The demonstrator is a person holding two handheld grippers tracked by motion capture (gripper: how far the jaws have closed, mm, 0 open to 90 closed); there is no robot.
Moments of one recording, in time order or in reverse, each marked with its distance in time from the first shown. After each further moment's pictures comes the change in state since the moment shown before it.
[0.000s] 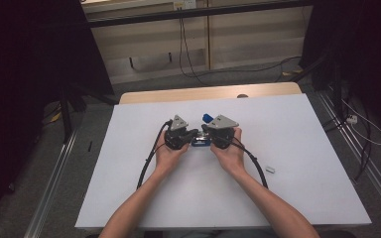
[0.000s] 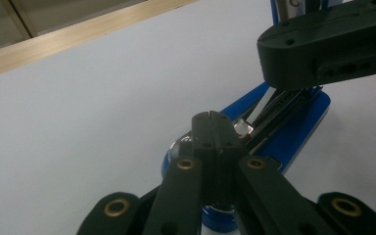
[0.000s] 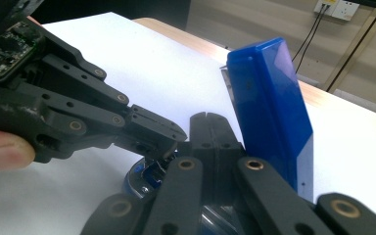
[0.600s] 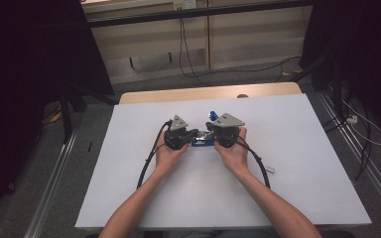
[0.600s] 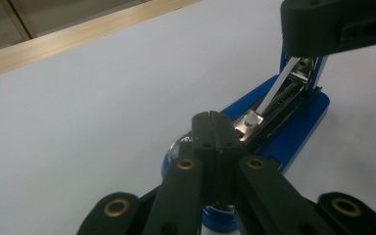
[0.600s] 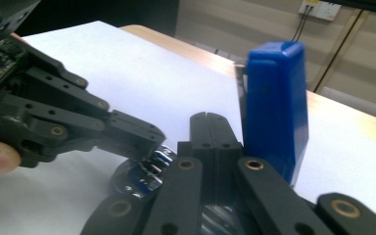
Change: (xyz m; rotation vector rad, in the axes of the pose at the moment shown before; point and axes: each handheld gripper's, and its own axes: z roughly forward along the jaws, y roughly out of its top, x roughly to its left) left arm 0.000 -0.001 0.000 -0.007 -0.002 0.000; right arm -0.010 0.002 -0.011 -0.013 -0.037 0.035
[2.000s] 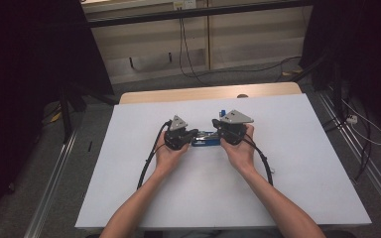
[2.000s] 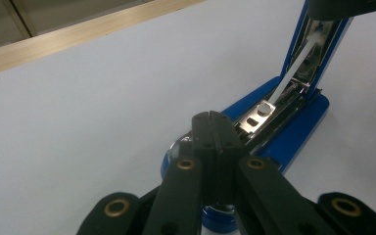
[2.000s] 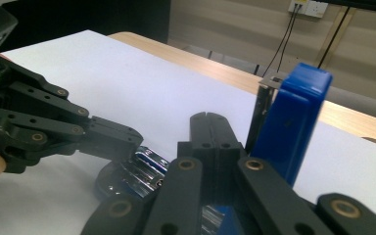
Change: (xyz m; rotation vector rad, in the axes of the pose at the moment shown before) left arm 0.000 -0.001 0.000 -0.006 0.002 -0.019; right arm -0.016 0.003 -0.011 -0.010 -0.015 0.045
